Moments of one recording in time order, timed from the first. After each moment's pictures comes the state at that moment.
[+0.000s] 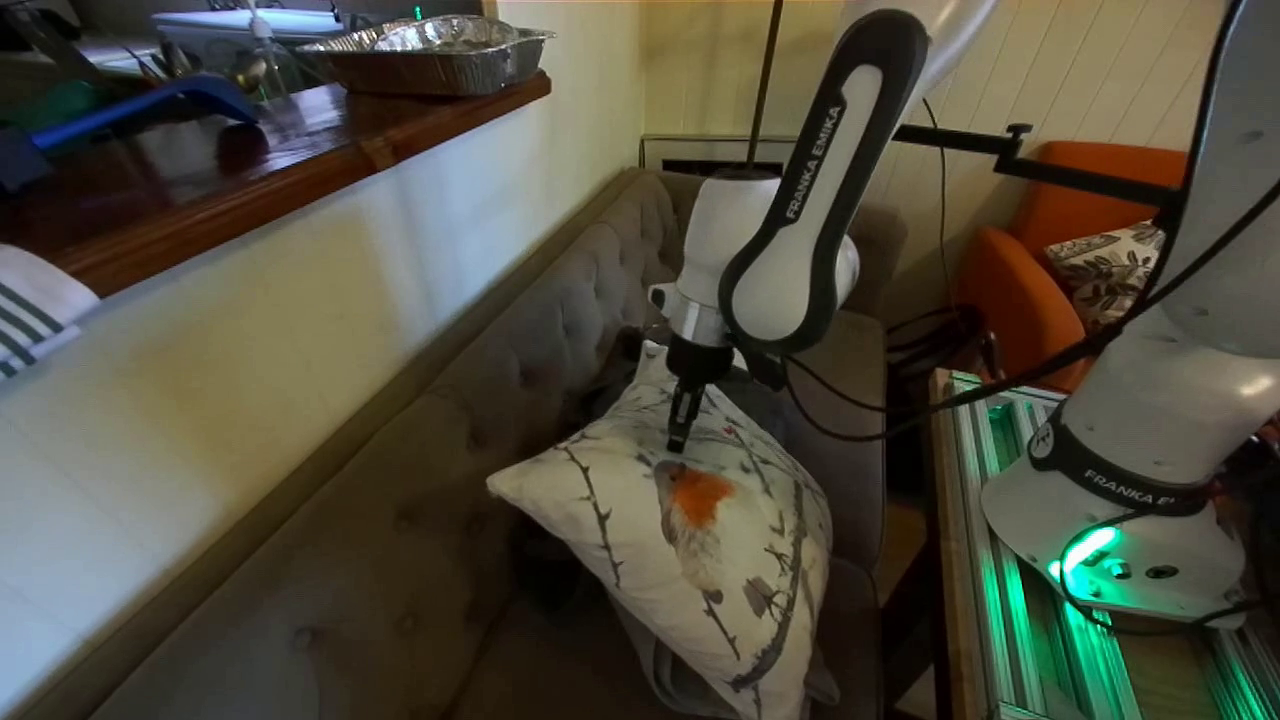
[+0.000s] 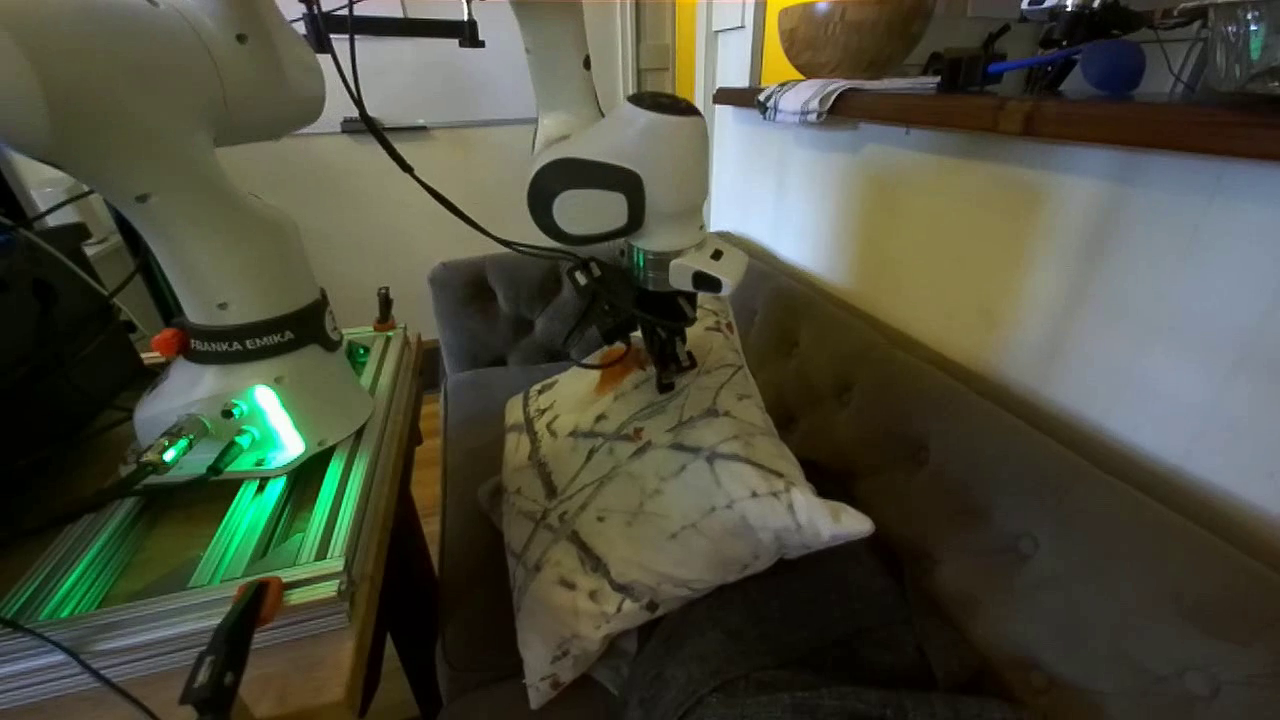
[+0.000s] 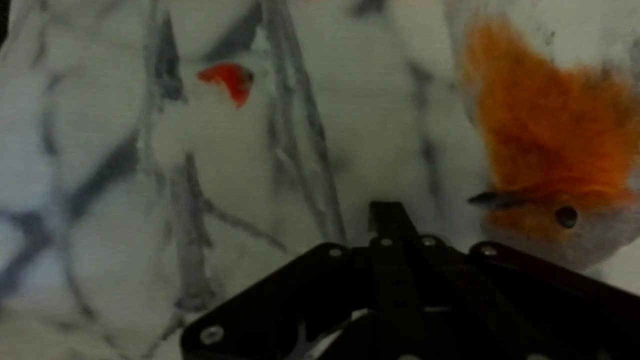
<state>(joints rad) -0.57 0.41 0.47 -2.65 0.03 3.07 -0.28</state>
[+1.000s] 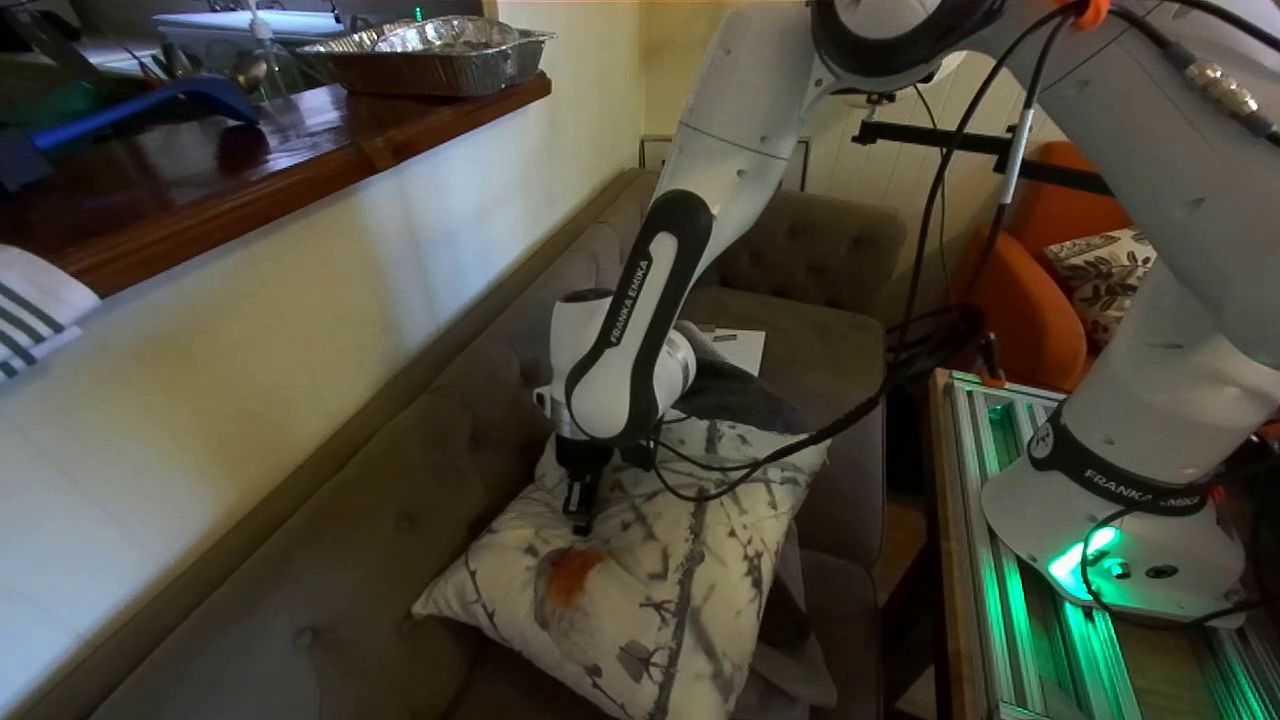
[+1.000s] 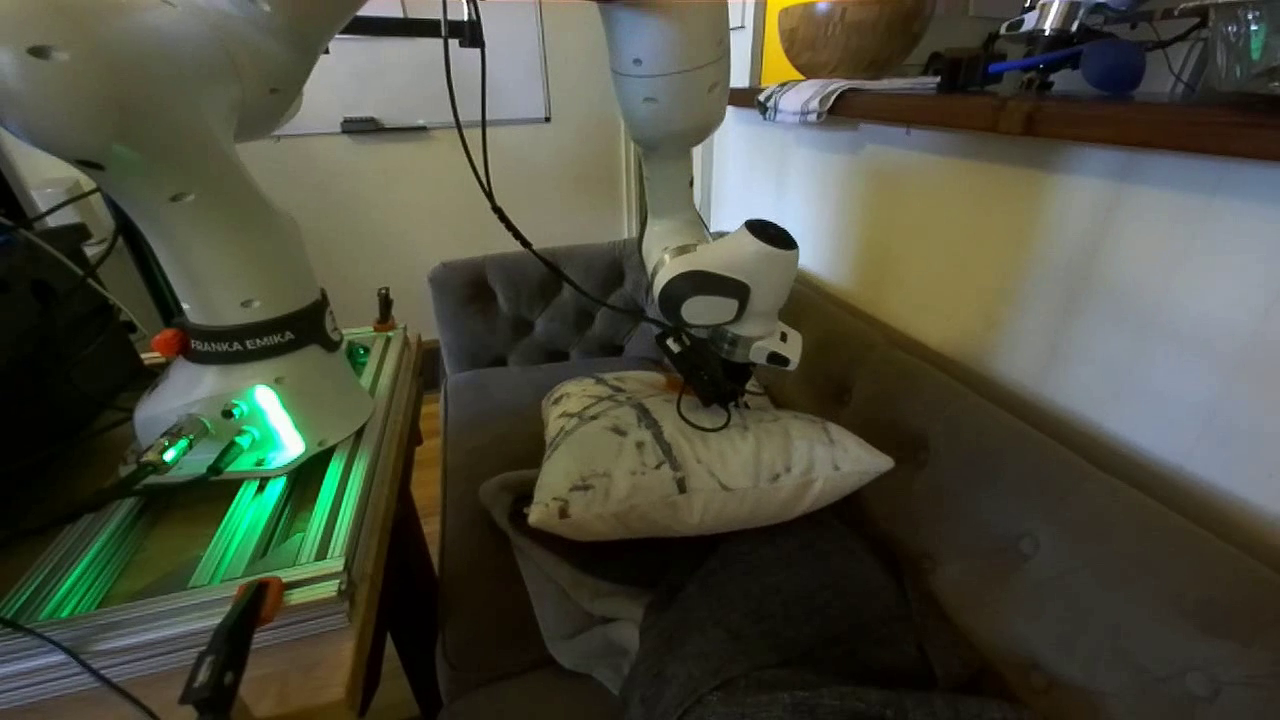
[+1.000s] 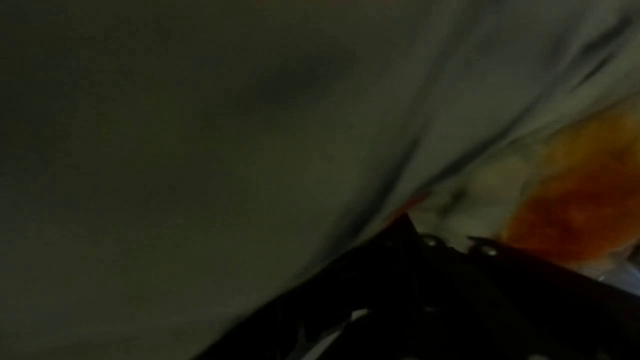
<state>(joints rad) -0.25 0.97 0.31 -2.00 0.02 2.87 -0.32</state>
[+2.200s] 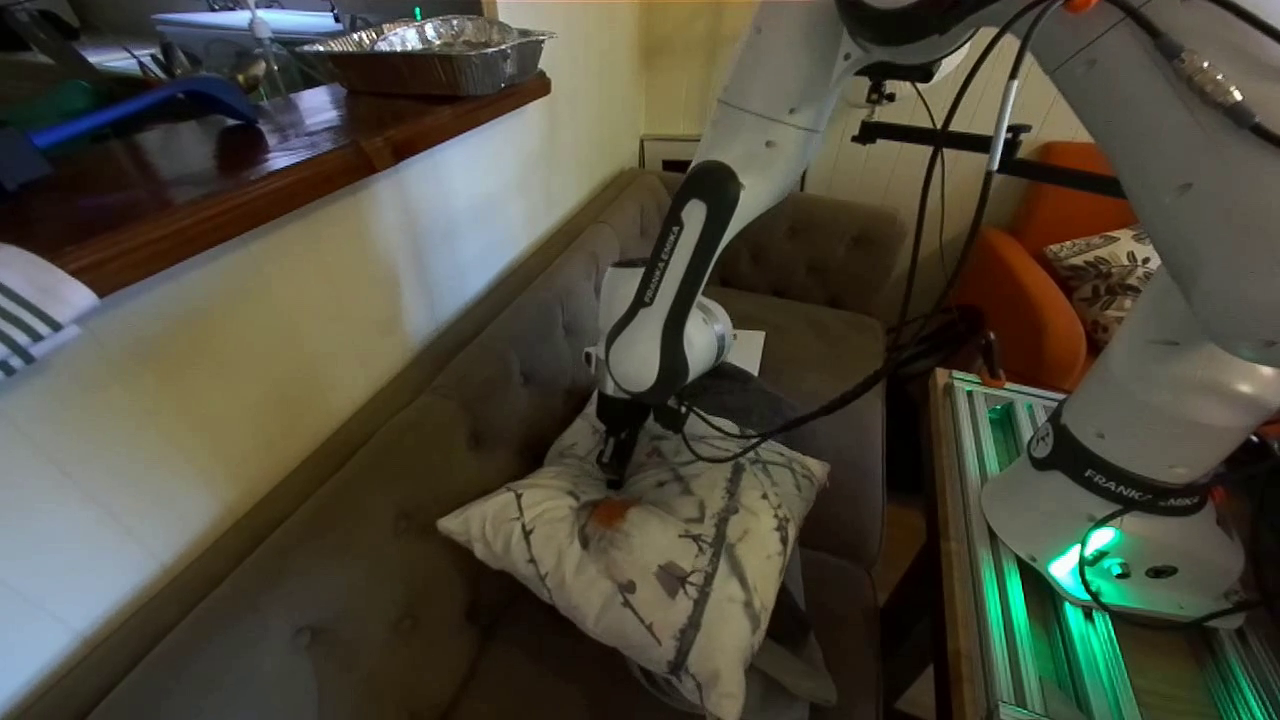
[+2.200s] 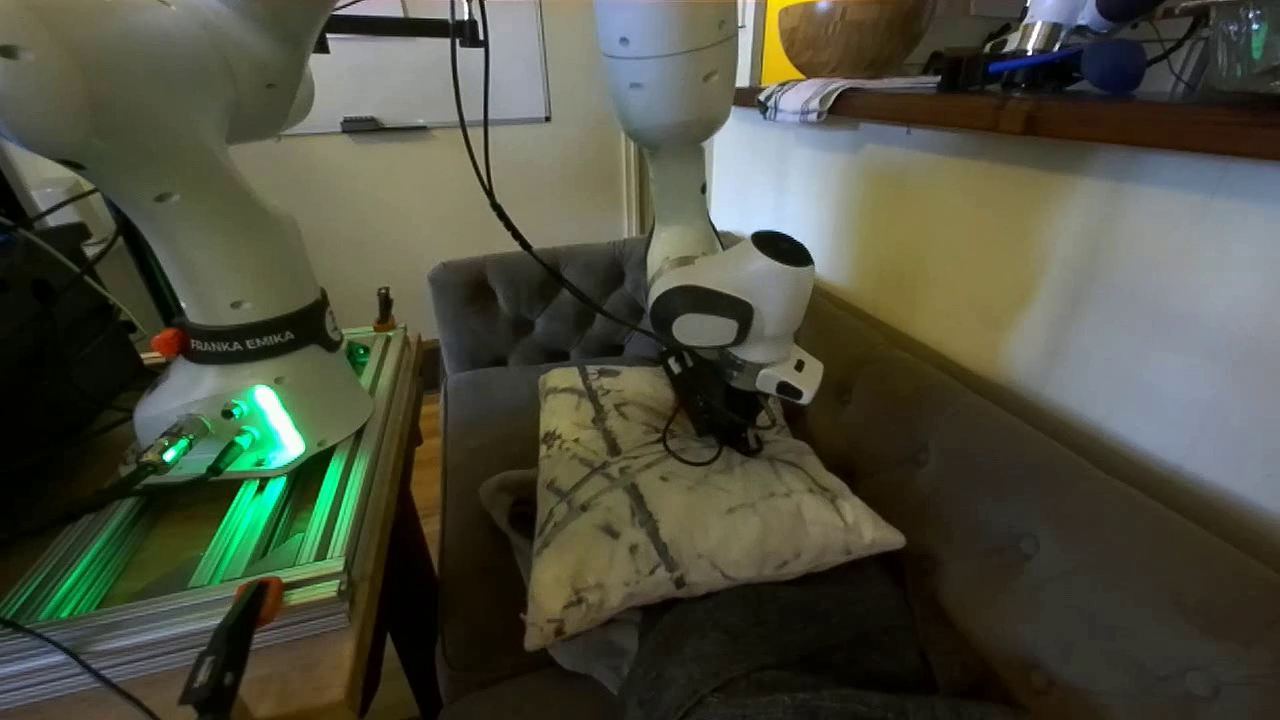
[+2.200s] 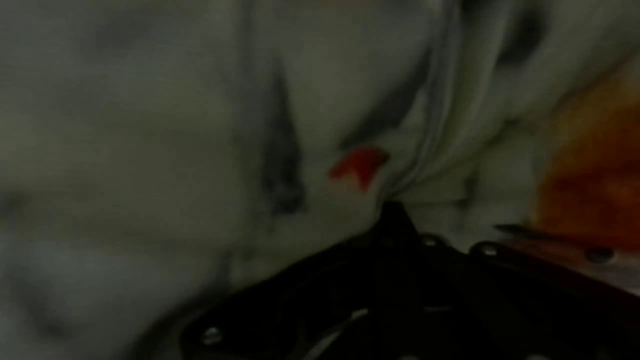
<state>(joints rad) -0.40 0.90 0.29 -2.12 0.04 2.95 -0.30</state>
